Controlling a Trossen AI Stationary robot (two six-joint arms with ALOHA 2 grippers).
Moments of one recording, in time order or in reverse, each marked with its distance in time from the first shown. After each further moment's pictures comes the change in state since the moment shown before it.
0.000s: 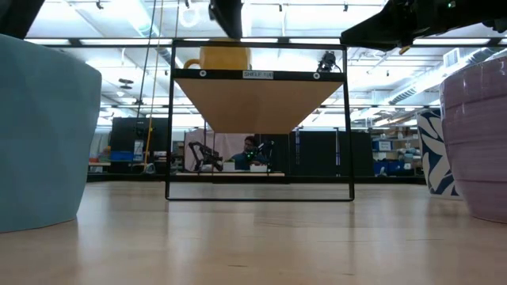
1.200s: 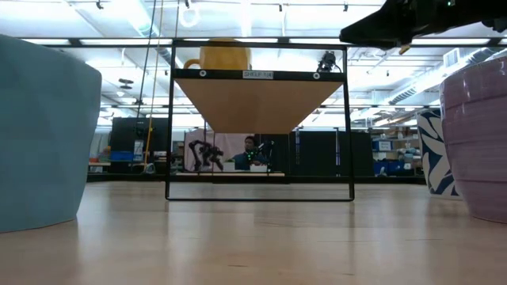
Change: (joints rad) left arm -0.743 -0.026 -0.376 0.118 0.127 -0.022; right arm 0.000 0.000 0.000 0.020 0.000 -0.004
